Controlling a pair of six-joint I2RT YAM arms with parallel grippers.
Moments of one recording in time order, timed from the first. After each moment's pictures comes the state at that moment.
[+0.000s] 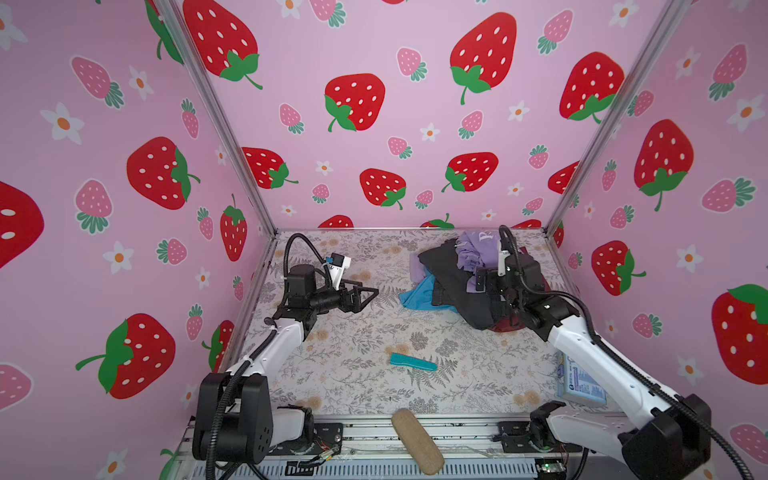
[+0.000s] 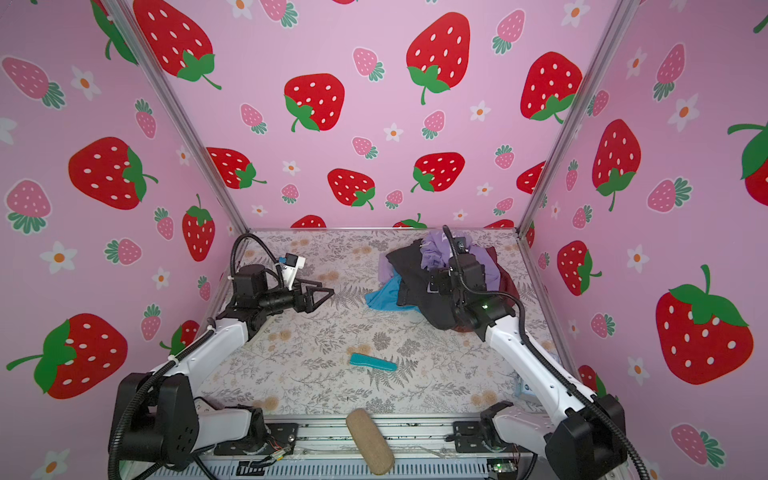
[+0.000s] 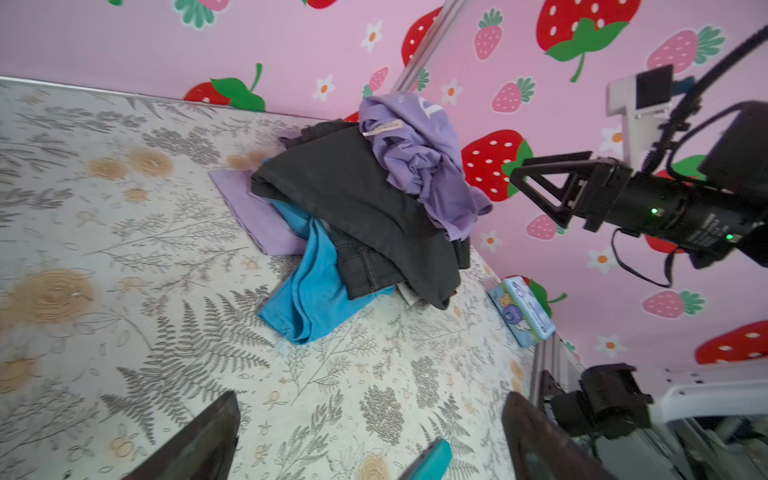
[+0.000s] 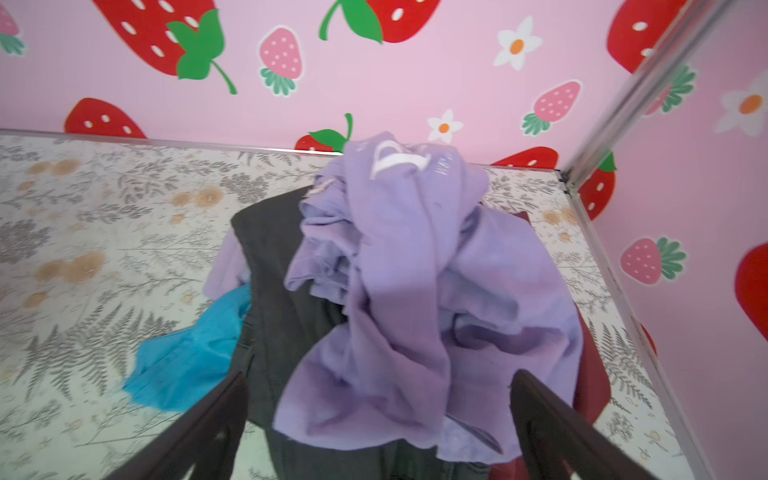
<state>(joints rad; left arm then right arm) -0.06 1.31 0.74 0.09 0.98 -0.19 0.57 1.21 1.02 -0.32 0.37 0.13</state>
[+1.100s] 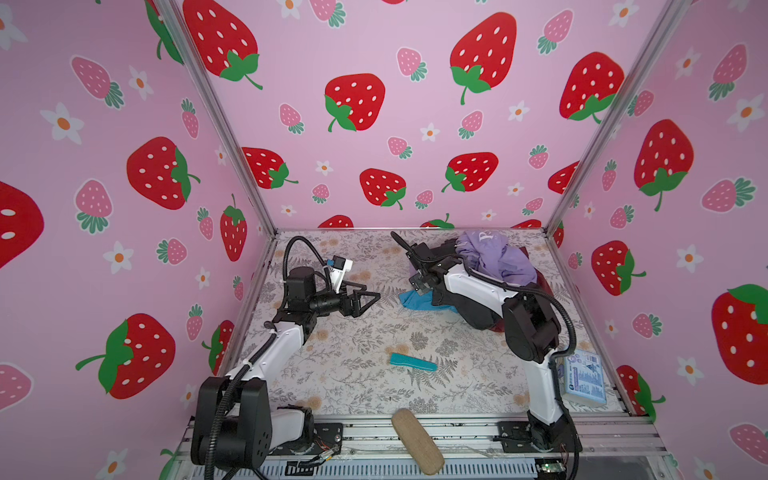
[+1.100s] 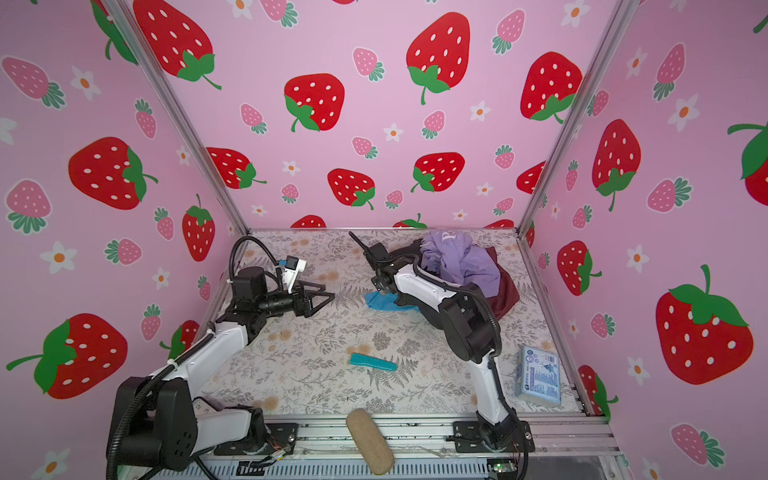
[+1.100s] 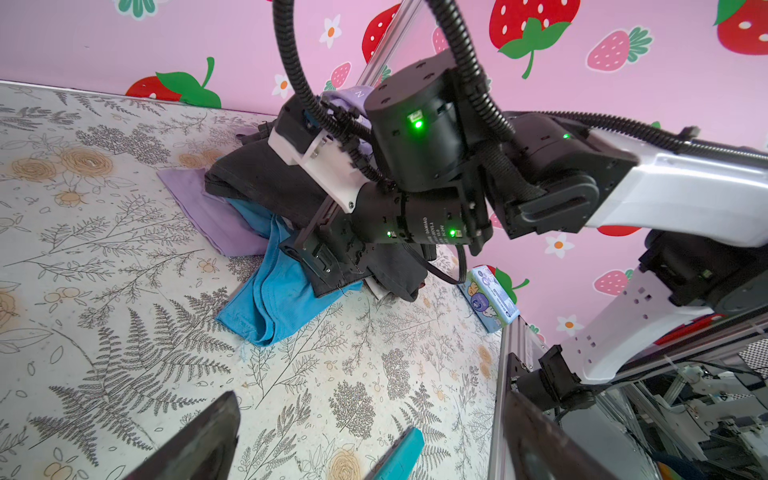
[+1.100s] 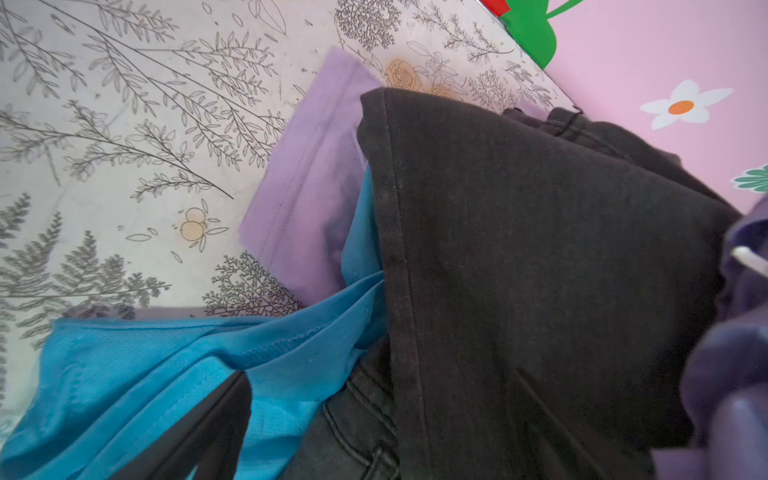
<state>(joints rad) -0.06 1.27 0.70 0.13 1.03 -0.21 0.77 2.12 1.69 -0.60 0.51 -0.03</state>
